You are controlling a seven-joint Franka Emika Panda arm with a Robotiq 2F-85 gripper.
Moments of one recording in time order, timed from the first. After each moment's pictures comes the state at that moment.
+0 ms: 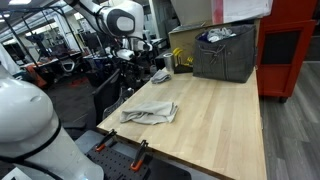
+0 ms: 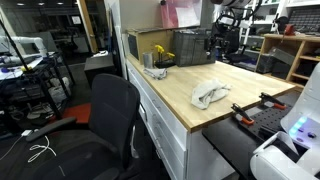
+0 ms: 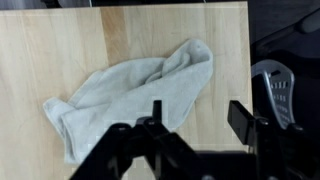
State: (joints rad) arm 0.00 -0.12 -0.03 -2.49 0.31 2.17 -0.13
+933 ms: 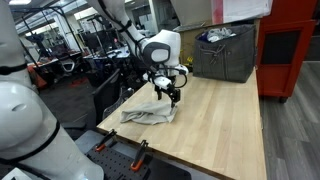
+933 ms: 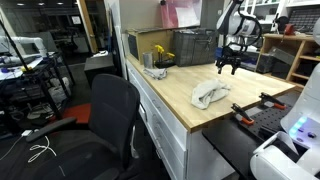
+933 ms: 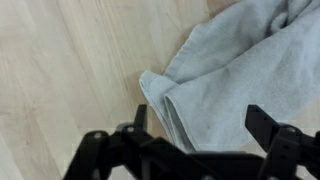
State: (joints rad) arm -0.19 0.28 -0.11 -2.39 0.32 2.48 -0.30
